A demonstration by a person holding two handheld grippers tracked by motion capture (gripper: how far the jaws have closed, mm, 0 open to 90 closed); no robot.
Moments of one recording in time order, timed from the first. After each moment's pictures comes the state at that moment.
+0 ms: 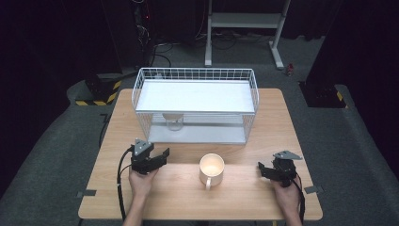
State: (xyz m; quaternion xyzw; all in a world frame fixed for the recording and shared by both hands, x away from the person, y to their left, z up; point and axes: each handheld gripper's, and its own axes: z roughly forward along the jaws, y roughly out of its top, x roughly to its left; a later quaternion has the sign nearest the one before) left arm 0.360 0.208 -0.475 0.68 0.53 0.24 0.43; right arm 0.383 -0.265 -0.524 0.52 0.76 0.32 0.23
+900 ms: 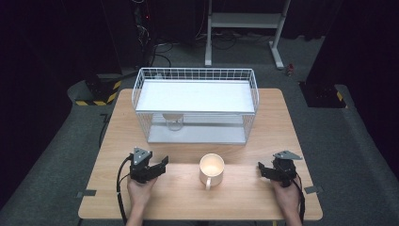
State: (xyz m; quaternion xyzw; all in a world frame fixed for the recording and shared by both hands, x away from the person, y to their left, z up) left arm 0.338 0.208 -0.489 0.69 0.54 0.24 0.42; right arm 0.383 -0.265 -0.524 0.52 0.76 0.32 0.23
